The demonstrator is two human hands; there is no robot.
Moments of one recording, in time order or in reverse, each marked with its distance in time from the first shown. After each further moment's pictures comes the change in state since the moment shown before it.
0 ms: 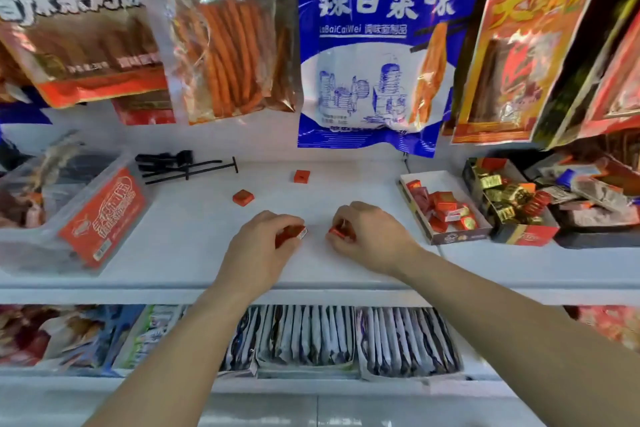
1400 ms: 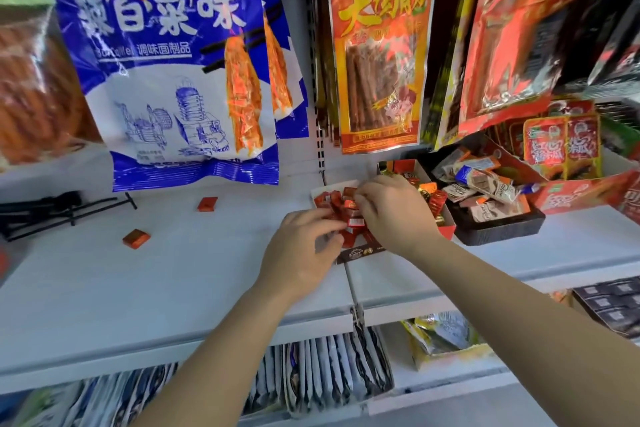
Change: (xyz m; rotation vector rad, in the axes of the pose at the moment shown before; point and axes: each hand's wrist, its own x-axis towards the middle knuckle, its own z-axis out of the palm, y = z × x) left_hand 0.063 0.140 0.123 -0.045 -0.110 0.230; right_hand -0.041 0.145 -0.077 -0.187 0.393 0.159
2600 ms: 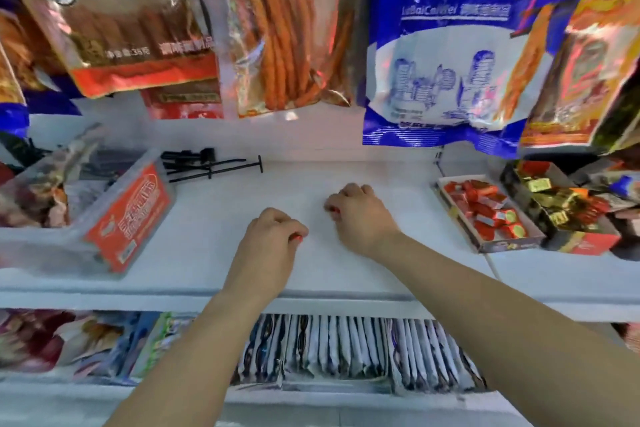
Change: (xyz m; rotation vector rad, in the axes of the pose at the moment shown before) left_hand -0.112 -0.171 -0.128 0.132 0.167 -0.185; right_hand 0.036 -0.211 0.121 0.002 -0.378 -0.152
